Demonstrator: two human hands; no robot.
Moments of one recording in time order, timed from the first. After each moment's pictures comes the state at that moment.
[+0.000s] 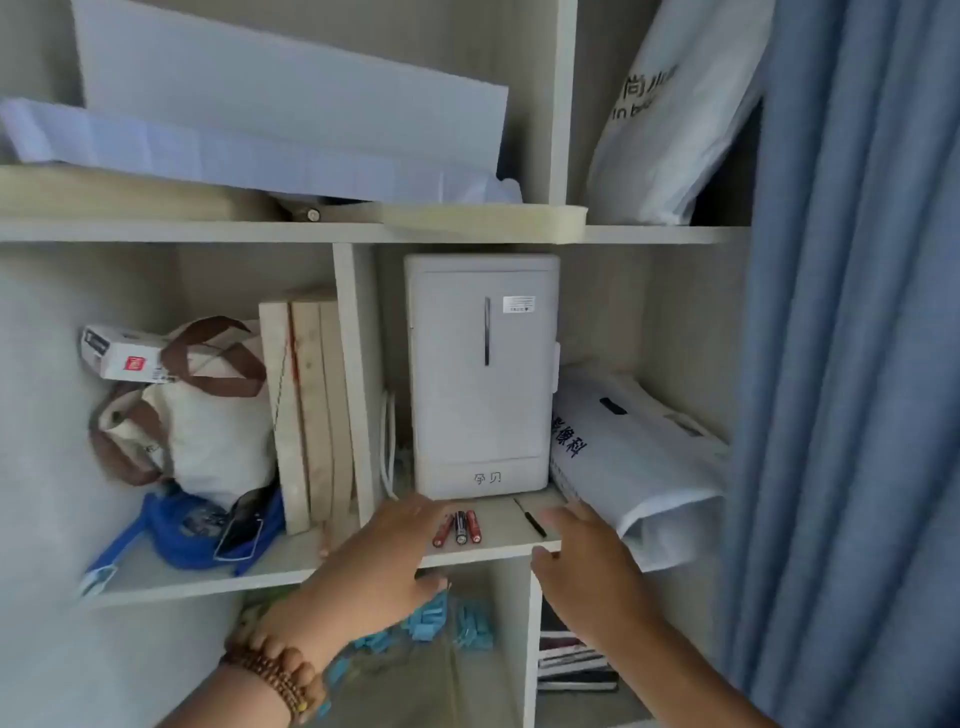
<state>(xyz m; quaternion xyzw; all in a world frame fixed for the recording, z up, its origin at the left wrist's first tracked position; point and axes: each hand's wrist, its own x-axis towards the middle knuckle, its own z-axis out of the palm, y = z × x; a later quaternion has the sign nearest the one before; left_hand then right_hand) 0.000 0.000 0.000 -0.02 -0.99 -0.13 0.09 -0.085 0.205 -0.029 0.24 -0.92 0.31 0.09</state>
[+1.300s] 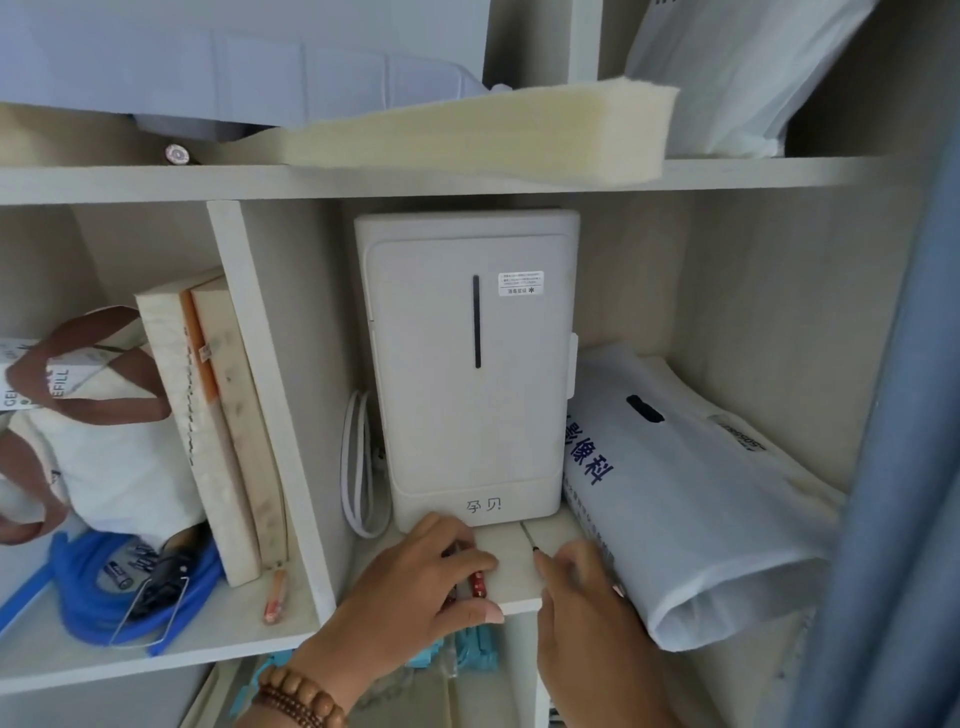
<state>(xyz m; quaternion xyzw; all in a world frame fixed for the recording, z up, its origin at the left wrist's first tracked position) -0.107 -0.022 -0.058 -0.12 -0.97 -0.11 0.15 -0.144 0.177 -0.088 0.24 -0.92 0.21 0.23</state>
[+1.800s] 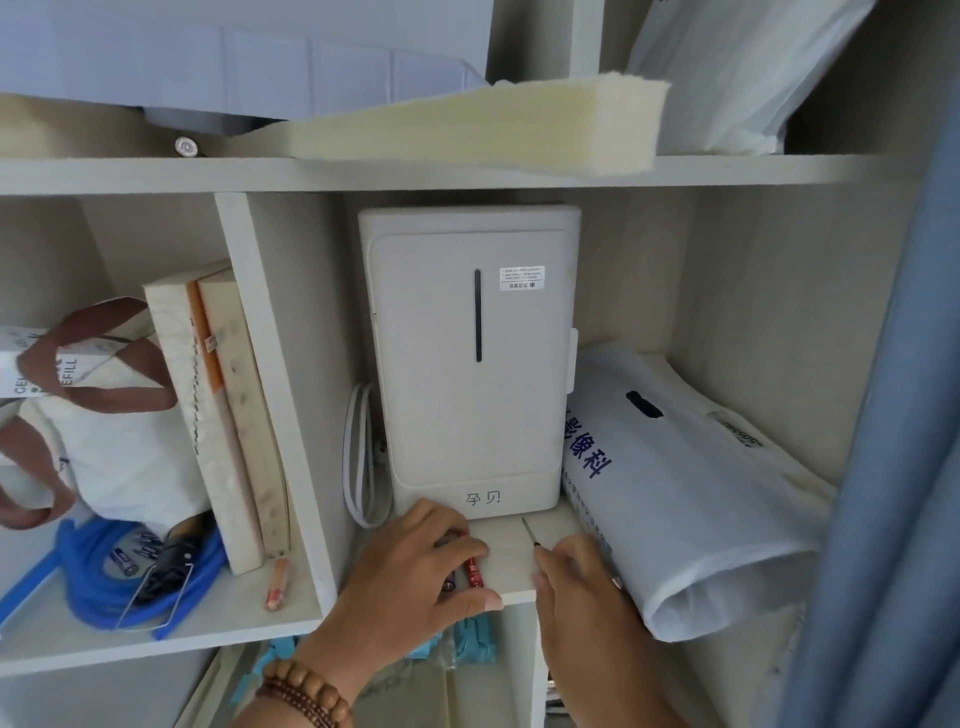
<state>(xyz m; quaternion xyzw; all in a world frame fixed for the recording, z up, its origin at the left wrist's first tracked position) -0.106 -0.022 -0.062 -0.10 -0.97 -0.06 0.23 -0.147 0.180 -0.090 0.24 -0.90 0.18 0.32</state>
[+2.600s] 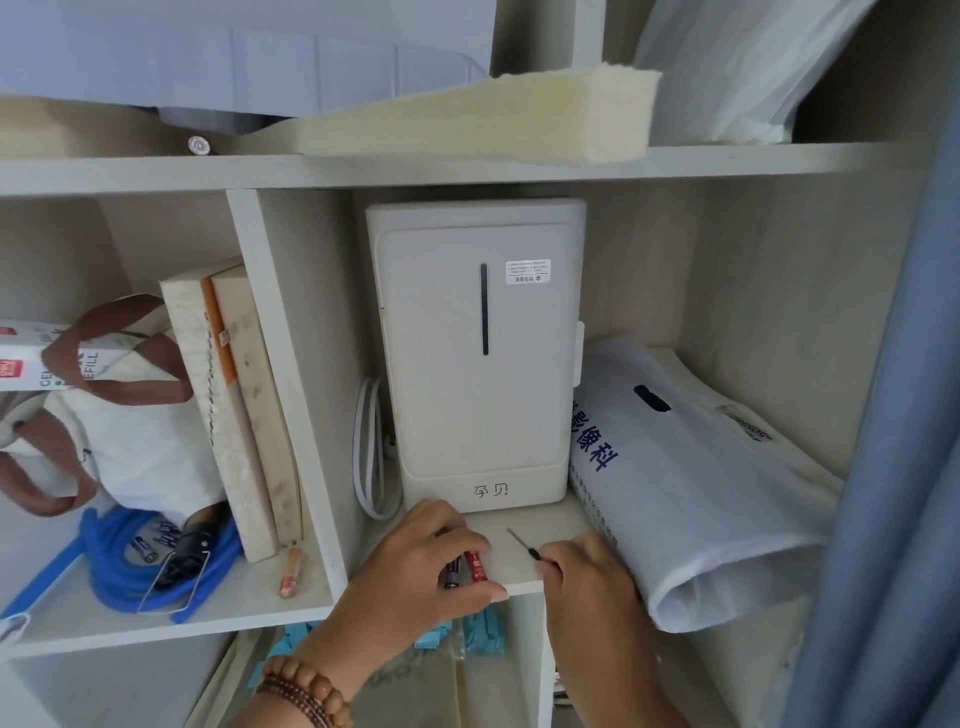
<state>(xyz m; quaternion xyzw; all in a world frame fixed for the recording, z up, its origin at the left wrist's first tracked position) -0.091 -0.018 -0.059 -0.07 -0.95 -0.22 0.21 -0.143 0.171 -0.081 0.23 -0.93 0.23 0.19</state>
